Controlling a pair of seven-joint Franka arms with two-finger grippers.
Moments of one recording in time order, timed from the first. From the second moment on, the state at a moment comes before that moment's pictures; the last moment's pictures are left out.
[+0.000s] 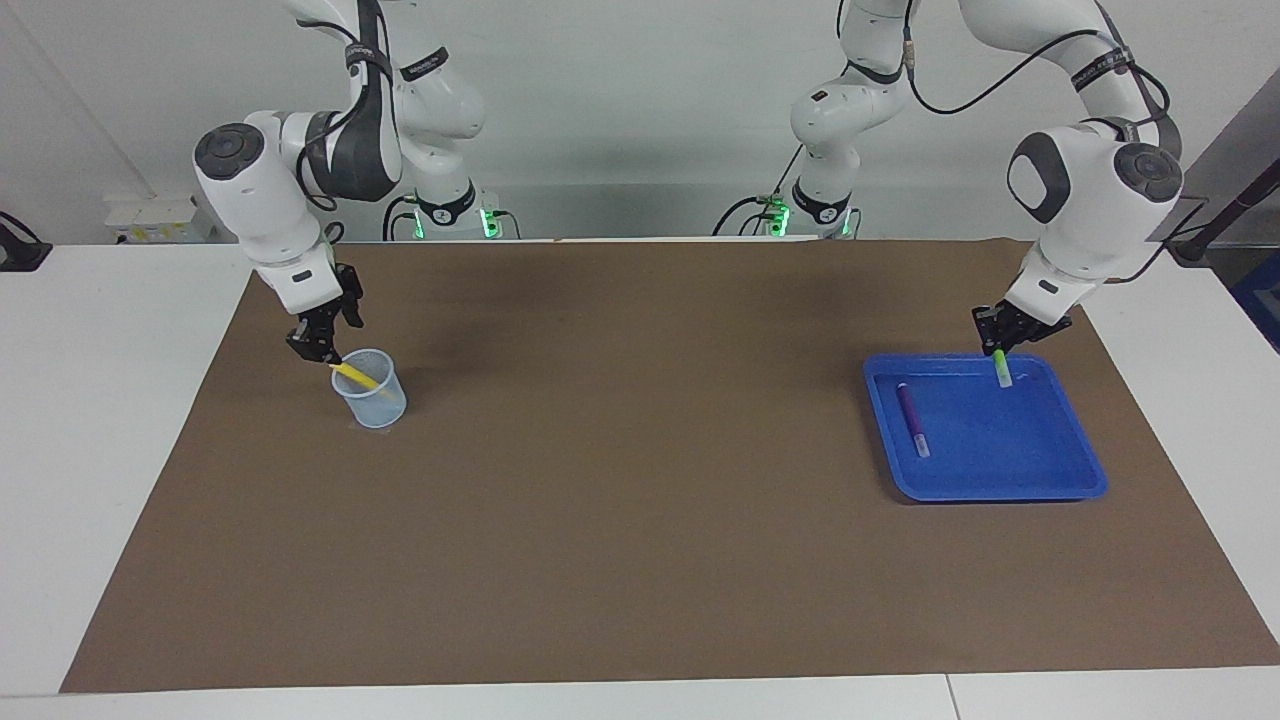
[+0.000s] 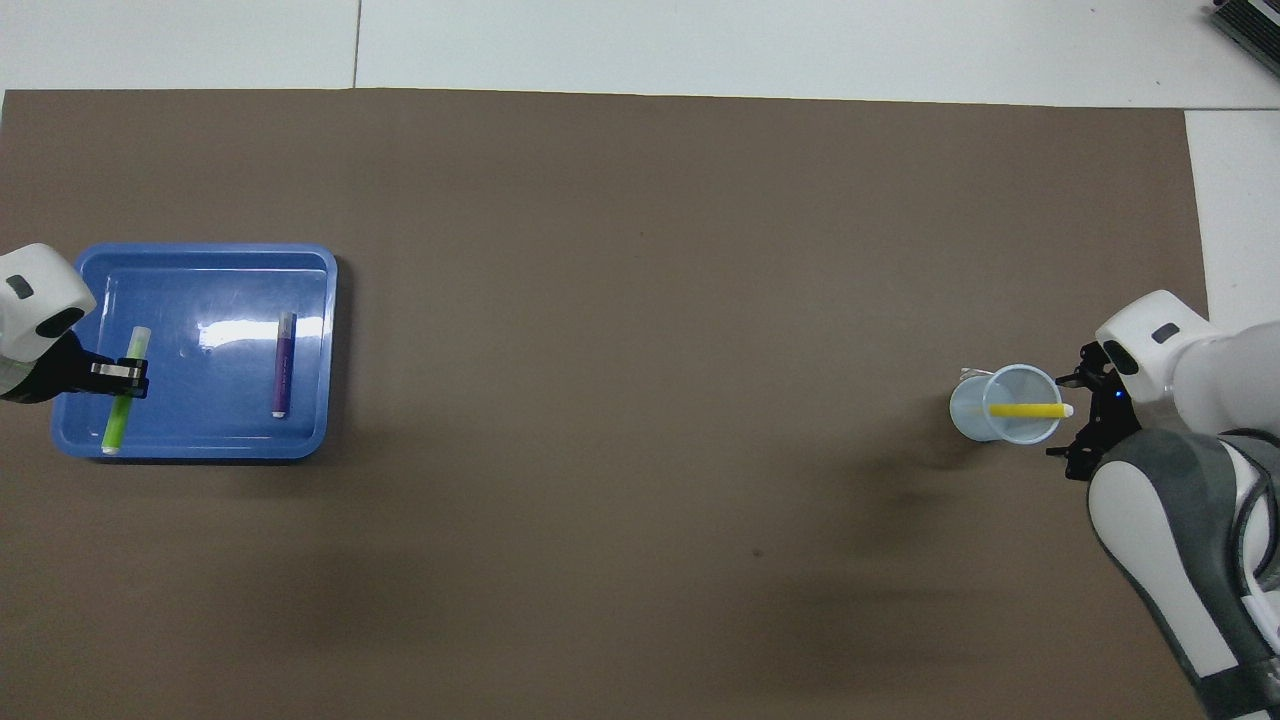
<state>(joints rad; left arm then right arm) 0.45 0.03 -0.34 -2.03 0.08 2.02 0.20 -0.30 -0.13 0.20 -2.24 -0.01 2.10 -1.44</state>
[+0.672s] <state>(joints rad) 0.46 0.18 -0.34 -2.05 0.10 2.23 0.18 -0.35 -0.08 0.21 -2.25 -0.01 2.18 -1.56</state>
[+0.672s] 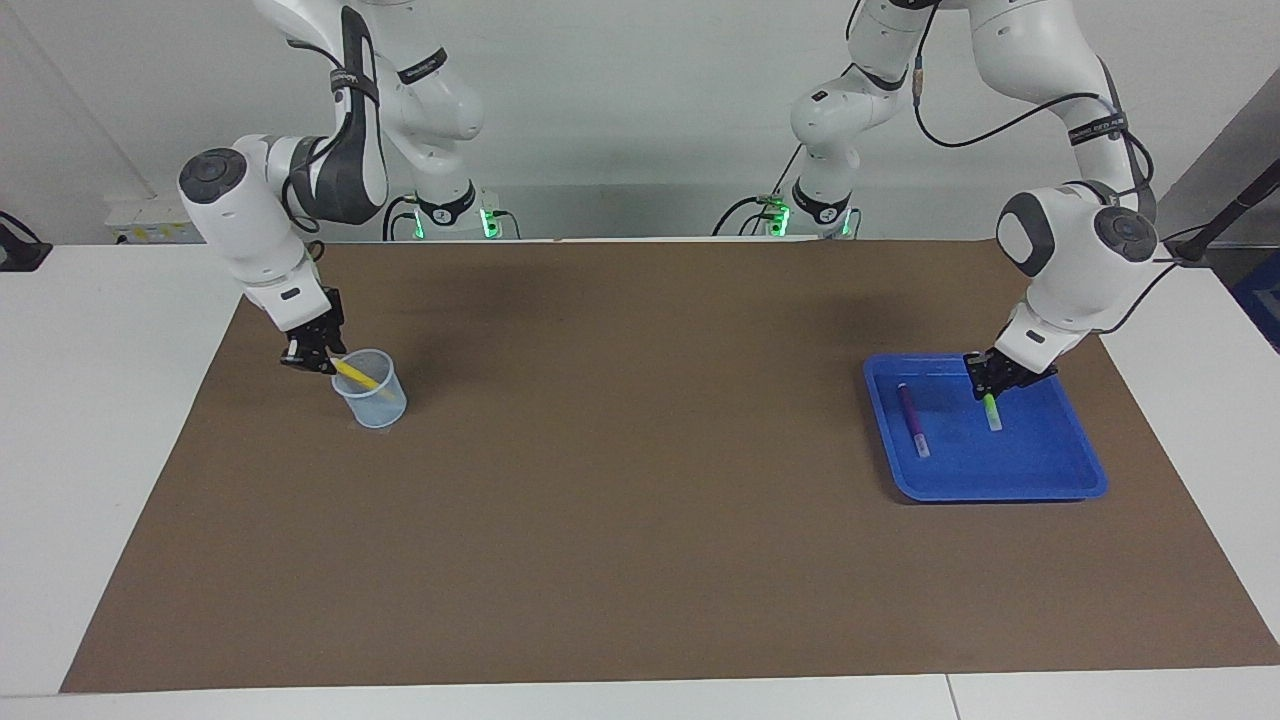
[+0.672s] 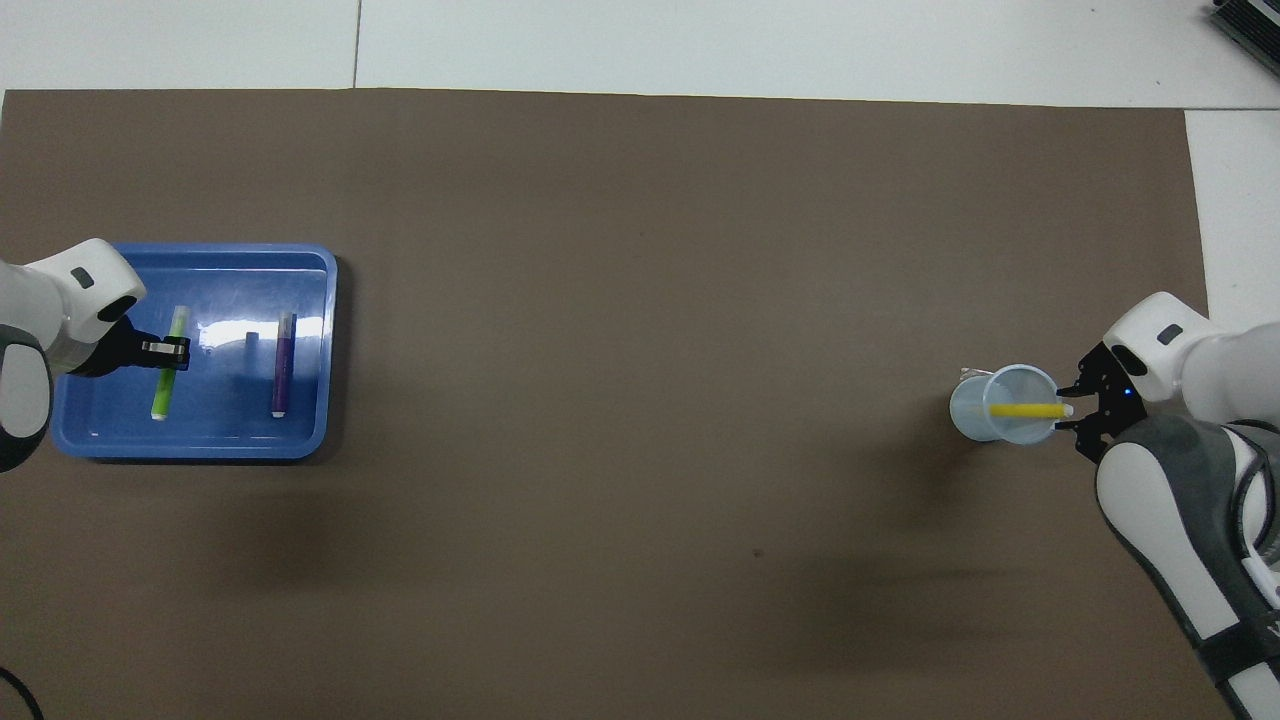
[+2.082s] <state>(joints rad) 0.45 0.26 -0.35 -2.13 0.16 2.44 0.08 -0.35 -0.07 0.21 -2.27 0.00 2.19 -1.56</state>
